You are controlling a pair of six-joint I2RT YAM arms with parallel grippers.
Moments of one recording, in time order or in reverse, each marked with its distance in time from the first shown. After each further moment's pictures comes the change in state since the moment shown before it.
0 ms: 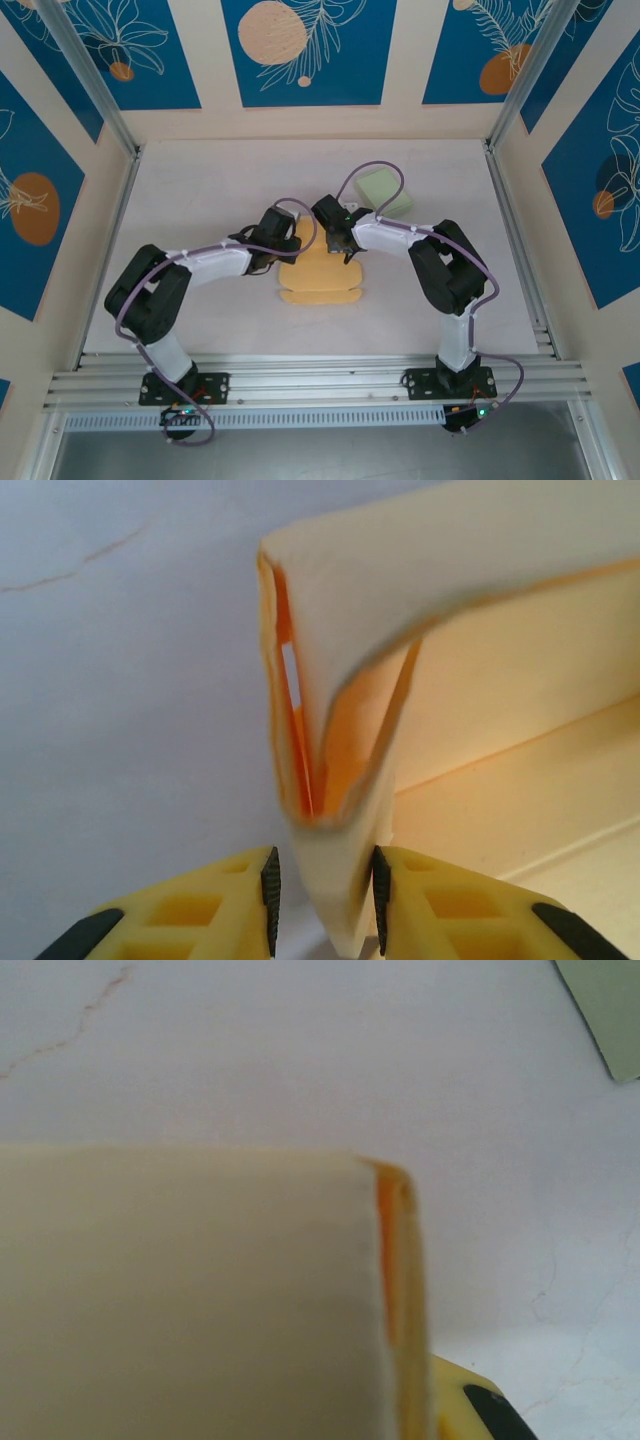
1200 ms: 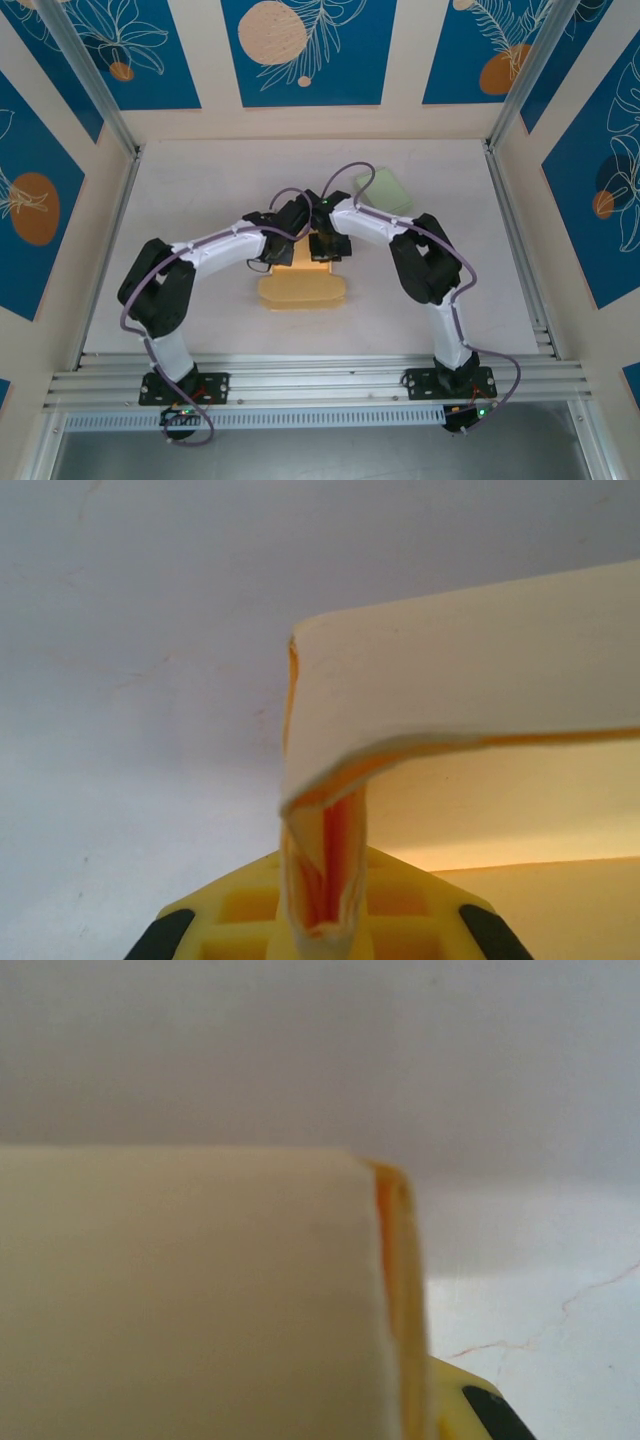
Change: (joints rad) left arm -0.053 0.084 0.290 -0.668 -0.214 -0.243; right arm 0.047 0.192 0.363 -0.483 -0.313 0.044
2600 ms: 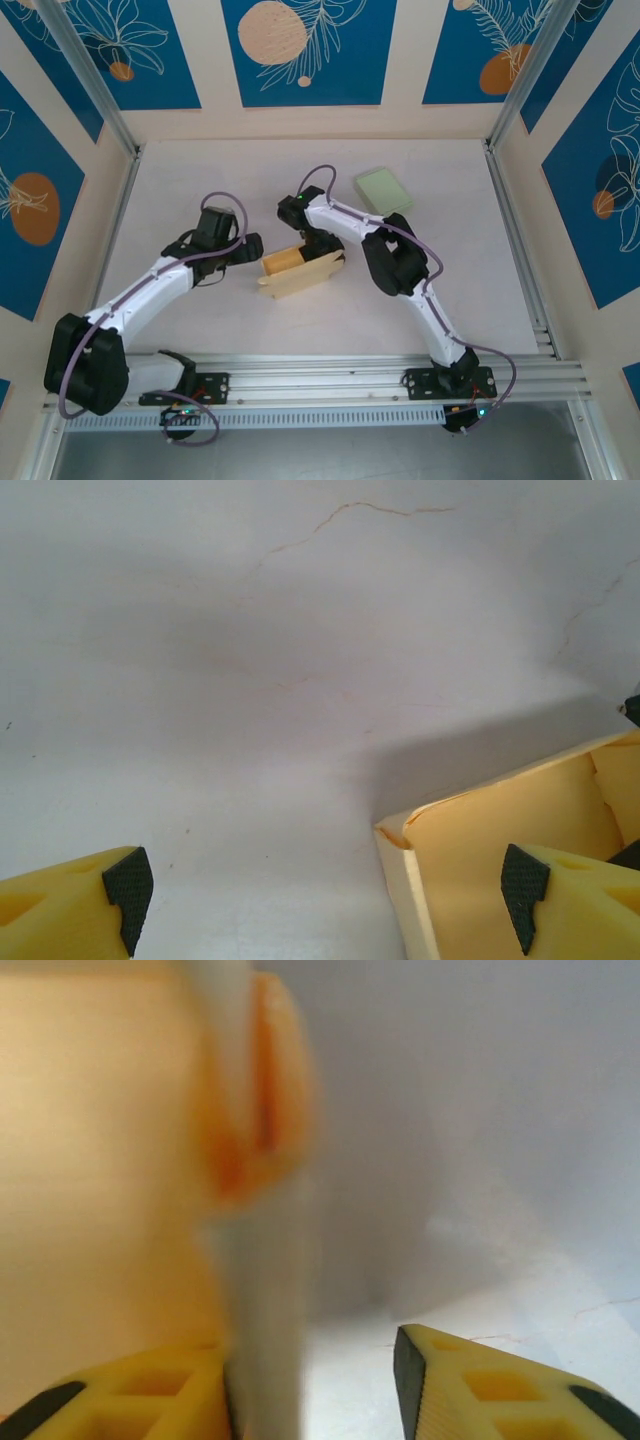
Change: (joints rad) left arm 0.299 -0.553 -0.446 0.320 0.290 -0.001; right arm 0.032 0.259 0.360 -0.371 0.014 -0.322
